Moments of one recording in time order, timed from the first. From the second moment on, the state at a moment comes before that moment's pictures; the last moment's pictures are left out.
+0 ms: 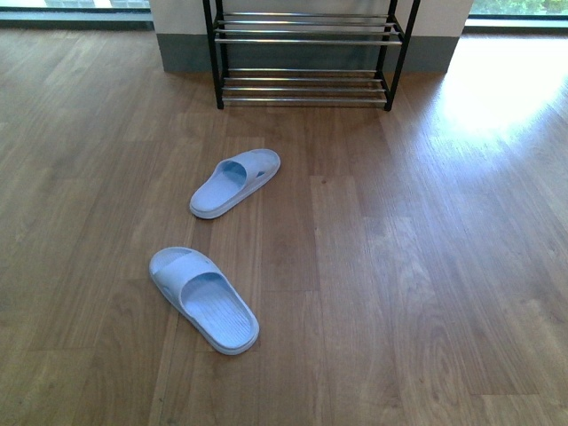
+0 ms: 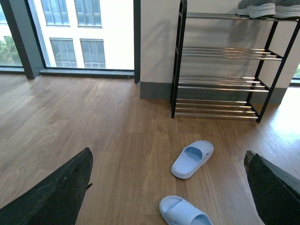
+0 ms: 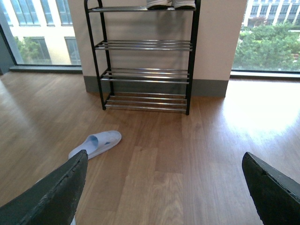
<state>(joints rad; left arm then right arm) 0.00 0.02 0.01 0.00 0.00 -0.01 0.00 0.00 0.02 0.00 0.00 0.00</state>
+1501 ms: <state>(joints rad) 0.00 0.02 0.01 0.00 0.00 -0.01 0.04 0.23 0.02 0.17 0.11 -0.06</state>
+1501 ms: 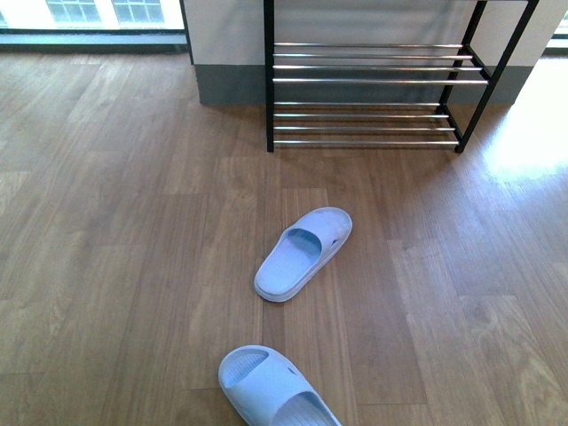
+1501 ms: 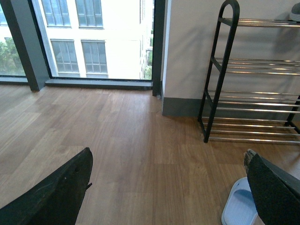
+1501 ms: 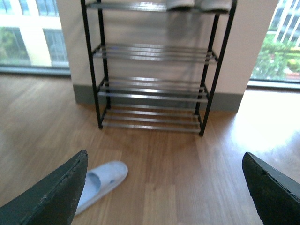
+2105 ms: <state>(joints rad) 0.00 0.02 0.01 0.00 0.00 -0.01 -0.02 2.13 0.18 1.39 -0.07 -0.33</state>
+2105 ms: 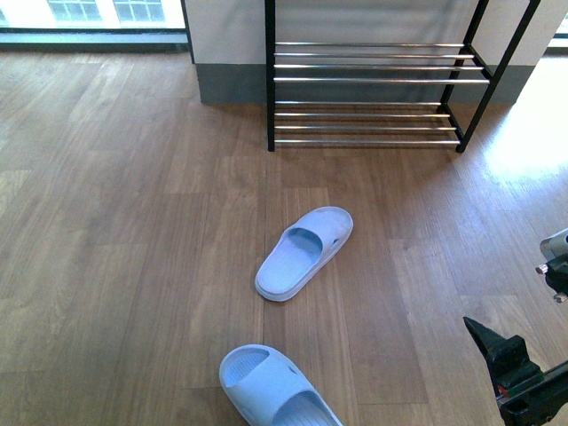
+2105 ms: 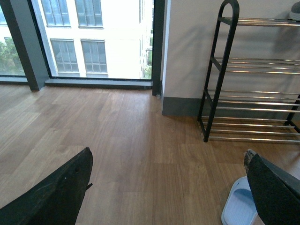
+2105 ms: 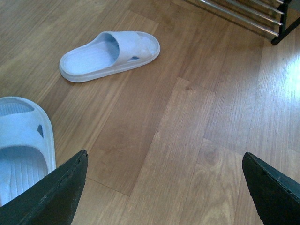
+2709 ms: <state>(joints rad) 0.00 0.02 0.01 0.00 0.00 -0.01 0.15 2.84 0.68 1.20 -0.14 -0.36</state>
